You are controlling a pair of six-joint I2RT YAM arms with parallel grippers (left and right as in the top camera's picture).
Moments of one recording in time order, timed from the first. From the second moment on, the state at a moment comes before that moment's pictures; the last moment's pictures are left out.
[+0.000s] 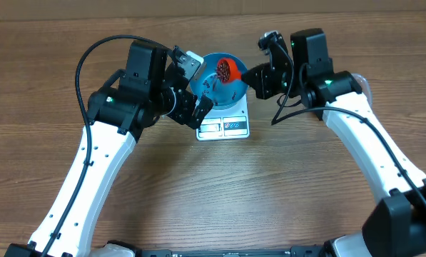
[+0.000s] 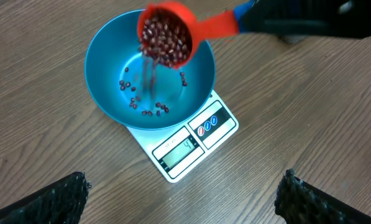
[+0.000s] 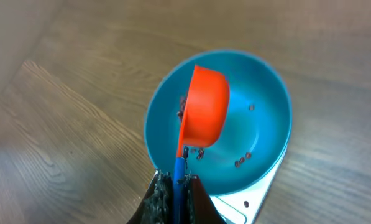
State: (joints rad) left arm -0.33 1.47 1.45 -0.89 0.29 0.16; right arm 0.28 1.65 1.38 -0.51 -0.51 0.06
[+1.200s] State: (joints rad) left arm -0.33 1.47 1.45 -0.89 0.29 0.16; right arm 0.32 1.62 1.39 -0.55 -0.39 0.00
